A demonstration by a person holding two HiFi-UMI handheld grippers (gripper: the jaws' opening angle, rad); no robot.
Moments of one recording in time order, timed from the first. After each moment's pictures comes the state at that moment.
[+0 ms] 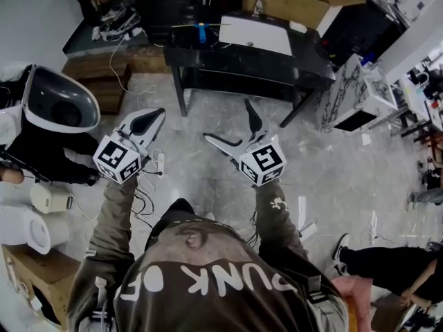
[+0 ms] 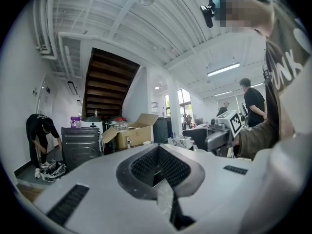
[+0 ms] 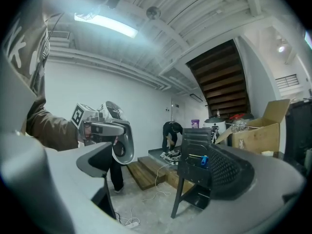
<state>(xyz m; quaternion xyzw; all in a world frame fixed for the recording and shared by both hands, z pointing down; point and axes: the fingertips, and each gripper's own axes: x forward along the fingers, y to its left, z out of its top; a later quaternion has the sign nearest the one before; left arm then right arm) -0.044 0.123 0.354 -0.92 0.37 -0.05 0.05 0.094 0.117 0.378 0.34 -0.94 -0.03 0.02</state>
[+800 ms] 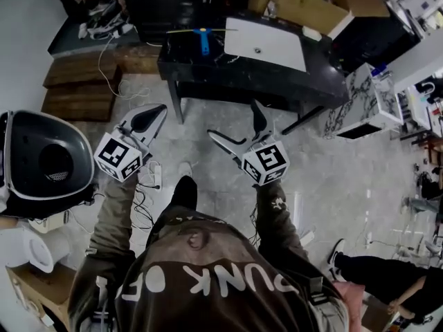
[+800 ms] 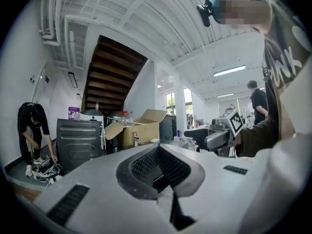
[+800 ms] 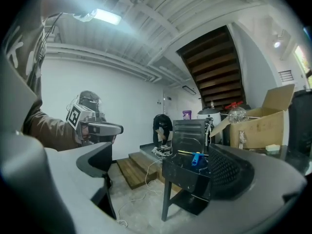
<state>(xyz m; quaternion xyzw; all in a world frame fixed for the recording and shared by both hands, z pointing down) -0.081 -0.087 0.404 -0.93 0.36 -0.04 0.02 0.064 -0.089 0.428 0.37 -0.93 0.01 0.04</state>
